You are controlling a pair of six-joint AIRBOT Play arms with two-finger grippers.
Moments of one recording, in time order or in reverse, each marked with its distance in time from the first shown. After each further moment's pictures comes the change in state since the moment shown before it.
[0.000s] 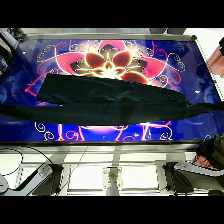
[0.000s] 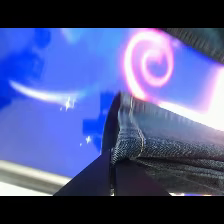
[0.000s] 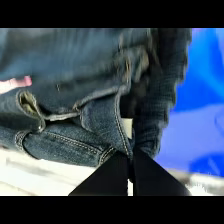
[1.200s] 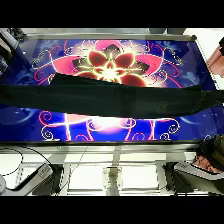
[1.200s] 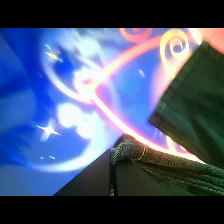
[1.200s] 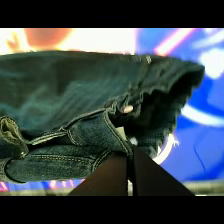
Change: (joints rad) left arm -0.090 -0.044 0.127 -0.064 0.126 -0.167; right arm 0.030 0.075 0.217 -0.074 0.007 0.274
